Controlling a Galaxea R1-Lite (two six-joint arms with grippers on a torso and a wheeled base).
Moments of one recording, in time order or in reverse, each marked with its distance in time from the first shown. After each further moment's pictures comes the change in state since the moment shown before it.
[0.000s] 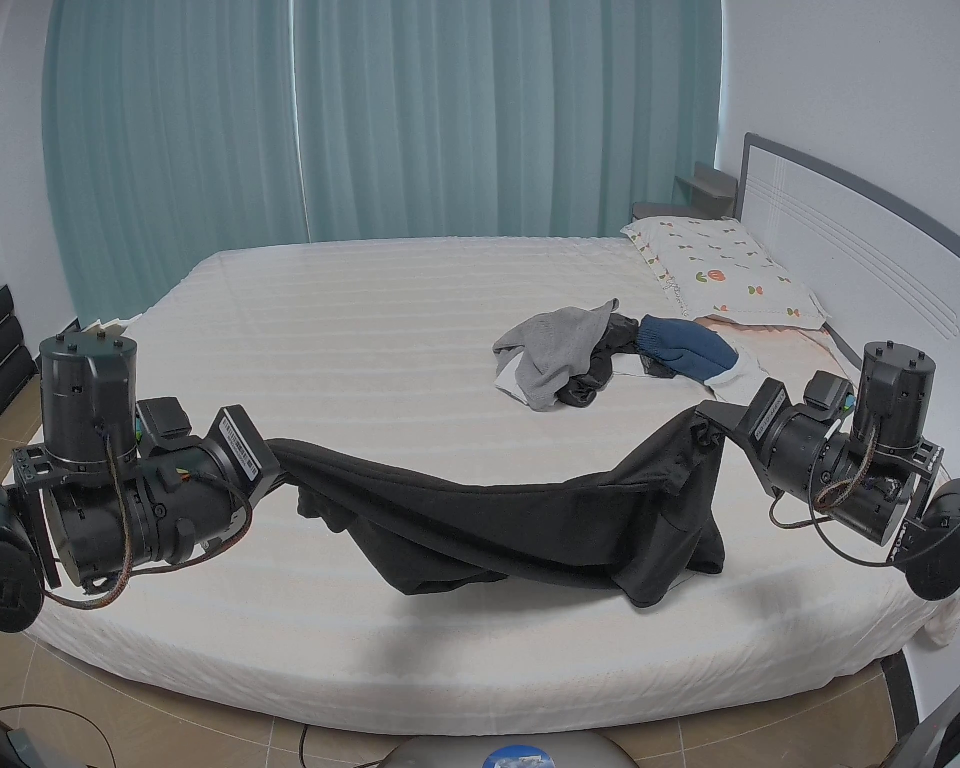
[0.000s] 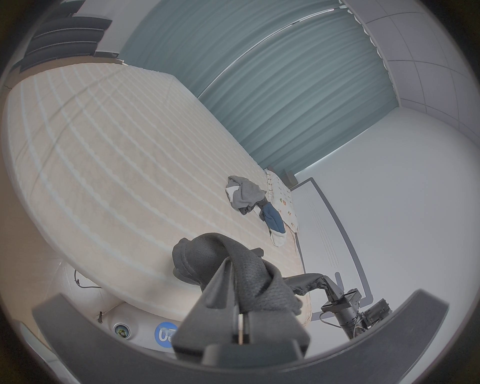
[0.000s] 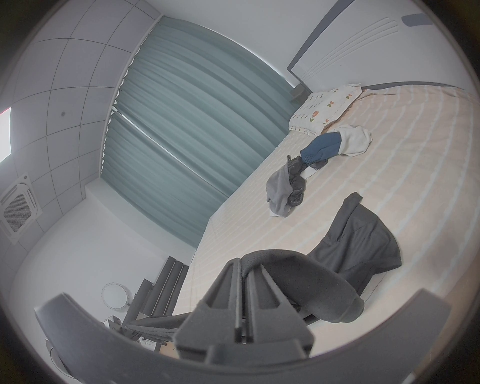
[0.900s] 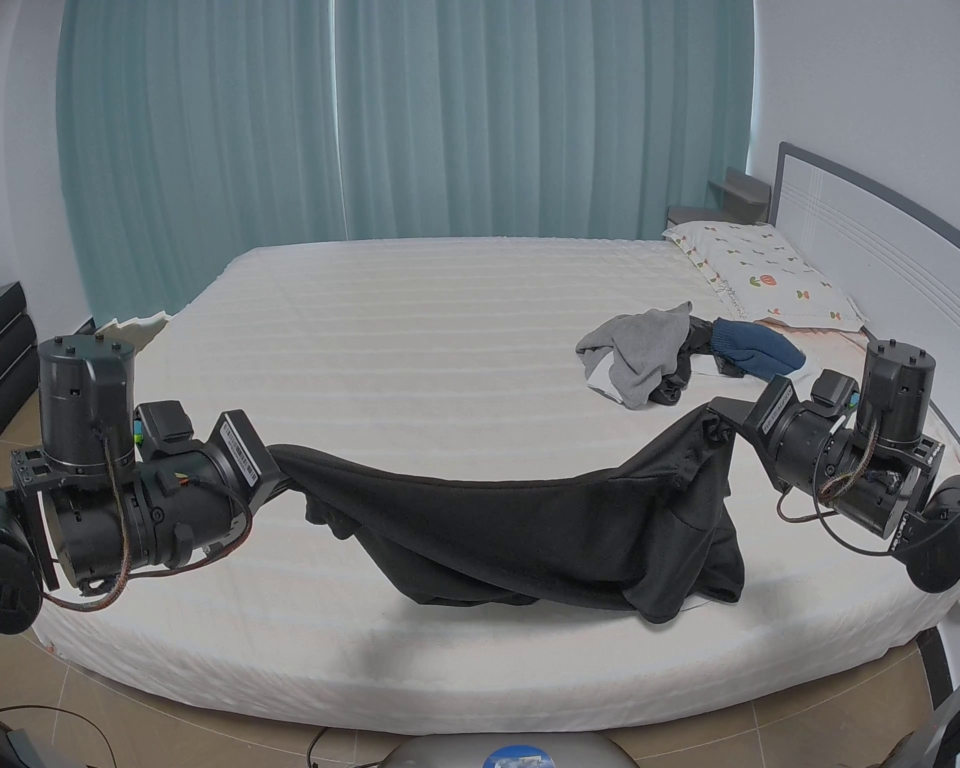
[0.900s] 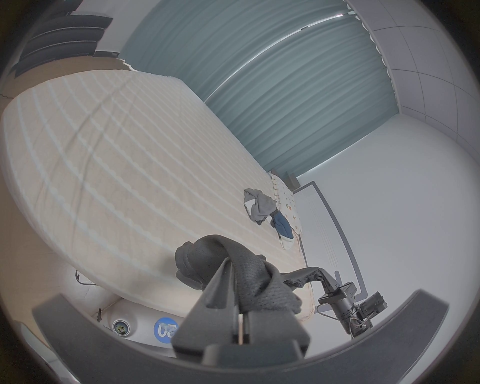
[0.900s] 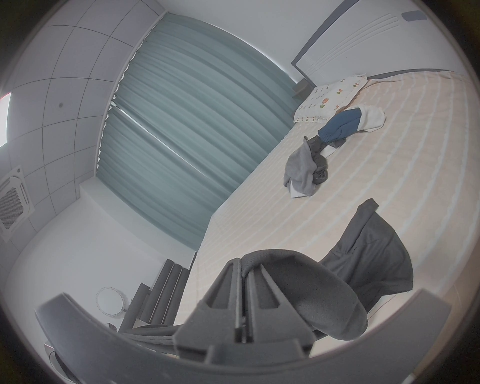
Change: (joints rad) left arm 0.004 -0.007 0.005 0.004 -0.035 0.001; right arm -0.033 0.004 -0.006 -0.001 0.002 -0.003
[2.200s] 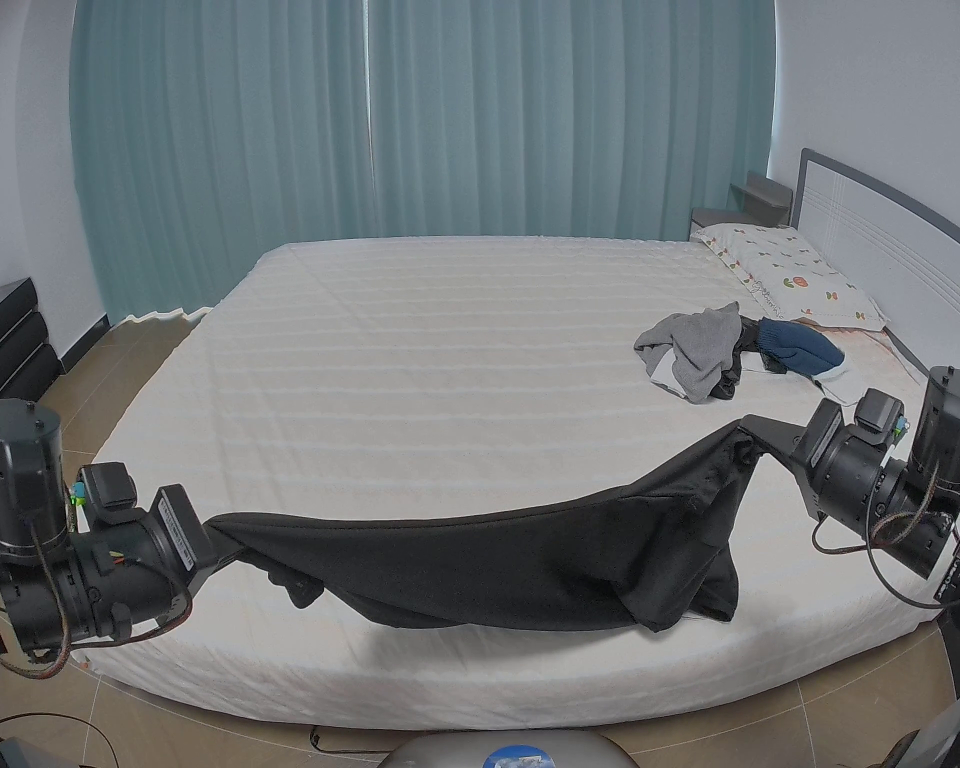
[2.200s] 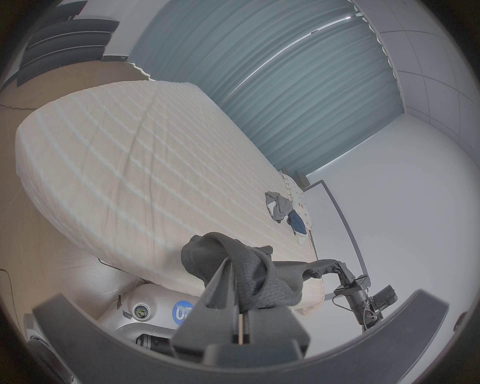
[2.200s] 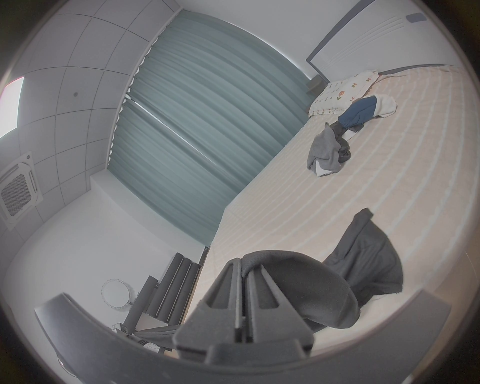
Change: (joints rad) left arm -0.055 -0.245 0.134 0.154 0.033 0.007; right arm 0.052 -0.217 0.156 0.014 -0.017 -0.015
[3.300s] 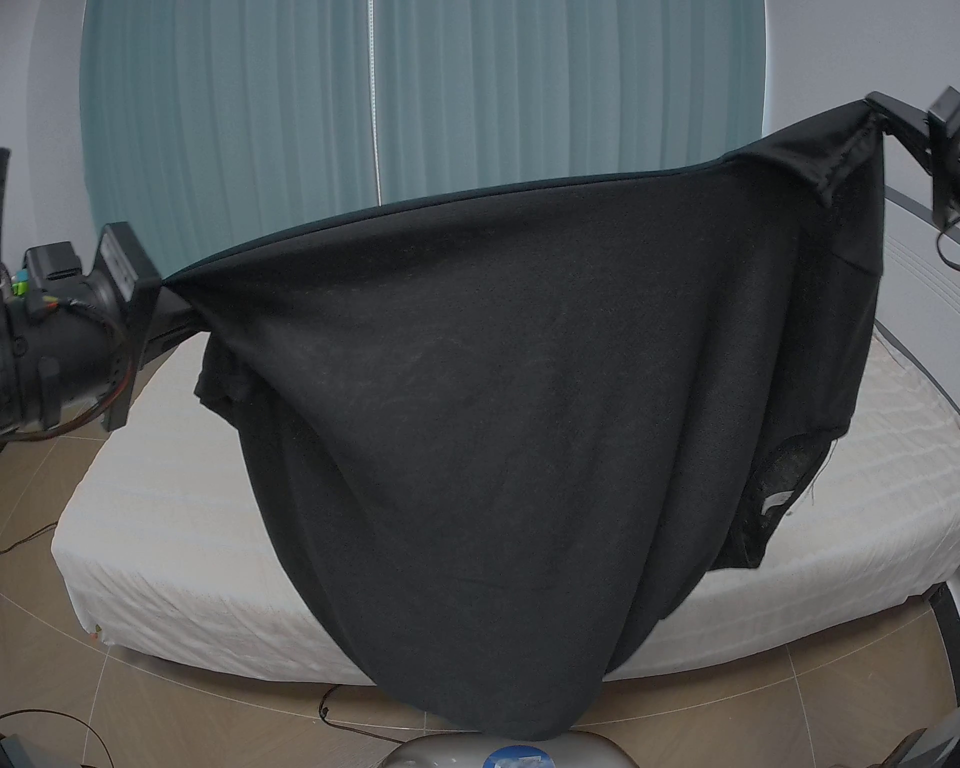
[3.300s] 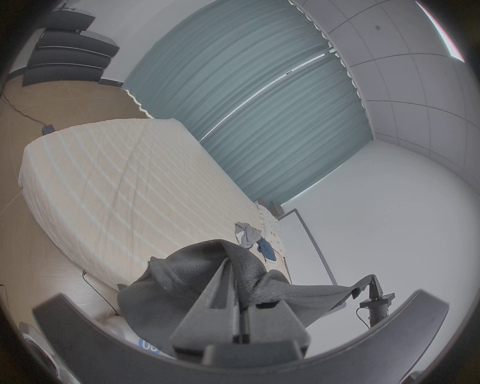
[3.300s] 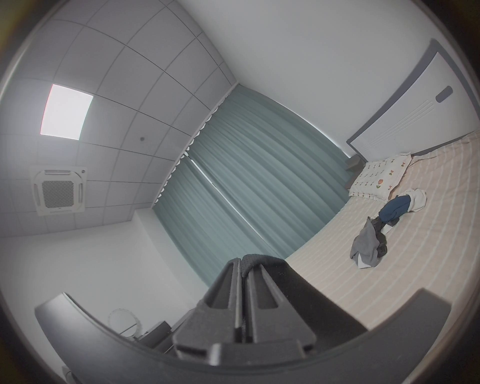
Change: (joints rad) left arm 0.081 0.152 -0.585 0.259 0.061 0.009; right arm -0.181 -0.028 -0.810 0.410 0.004 -0.125
